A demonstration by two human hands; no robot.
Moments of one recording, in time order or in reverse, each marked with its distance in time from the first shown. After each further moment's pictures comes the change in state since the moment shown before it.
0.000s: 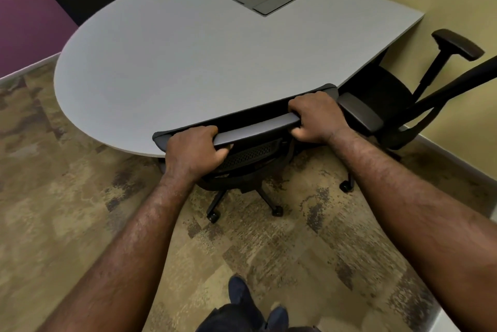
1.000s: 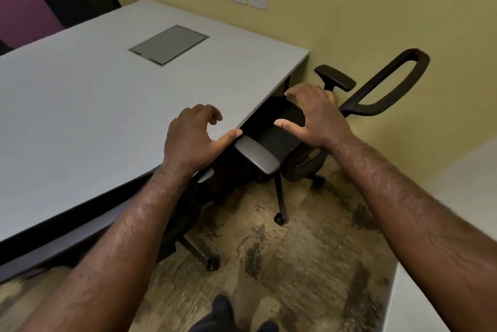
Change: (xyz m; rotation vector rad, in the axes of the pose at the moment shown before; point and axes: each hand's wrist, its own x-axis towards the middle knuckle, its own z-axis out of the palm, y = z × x) left_hand 0.215 0.321 0.019 -0.447 0.173 0.200; right_hand -0.096 0.337 -0.085 0.092 0.269 0.287
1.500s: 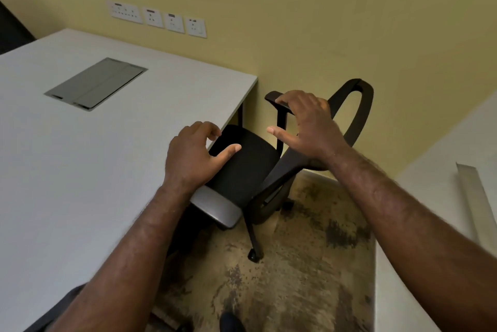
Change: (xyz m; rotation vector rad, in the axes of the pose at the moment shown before) left_hand 0.154 0.049 0.113 -0.161 -0.055 0.128; right_hand 0.068 0.126 -0.028 -0.069 0.103 0.133
